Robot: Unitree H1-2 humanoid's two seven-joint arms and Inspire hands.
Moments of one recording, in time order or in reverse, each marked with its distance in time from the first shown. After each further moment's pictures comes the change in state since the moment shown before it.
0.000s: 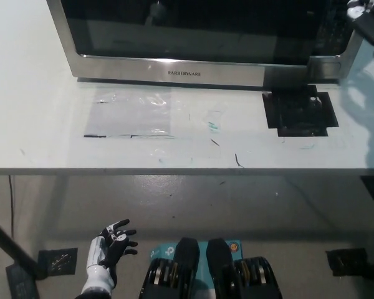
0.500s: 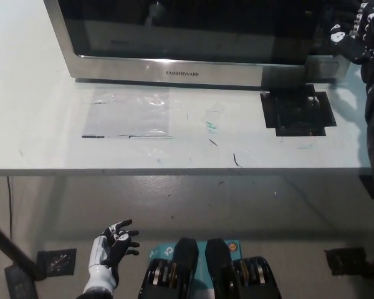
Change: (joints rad) left_arm 0.000 -0.002 -0.009 -0.003 0.001 0.000 0.000; right_arm -0.010 -0.001 0.040 0.150 -0.070 -0.062 -0.002
